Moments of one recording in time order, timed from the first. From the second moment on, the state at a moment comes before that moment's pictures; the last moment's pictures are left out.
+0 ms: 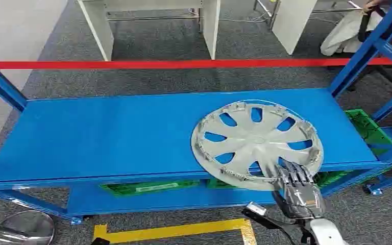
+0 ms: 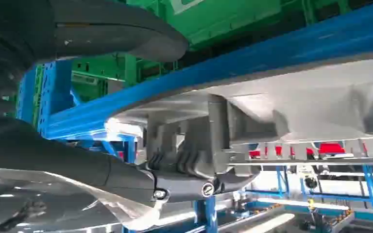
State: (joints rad) left arm -0.07 -0.19 0.89 -0.22 -1.24 0.08 -0.28; right arm 0.22 -0.24 0.19 -1.34 1.37 -0.50 0.08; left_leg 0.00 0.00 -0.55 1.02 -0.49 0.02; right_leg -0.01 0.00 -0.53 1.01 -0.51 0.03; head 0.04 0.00
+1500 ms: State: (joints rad) left arm -0.07 -0.19 0.91 -0.22 -1.25 0.09 -0.28; right arm 0.33 -0.24 0.15 -1.45 1.44 -0.58 0.06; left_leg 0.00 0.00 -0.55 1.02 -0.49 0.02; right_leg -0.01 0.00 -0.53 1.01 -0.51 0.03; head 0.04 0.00
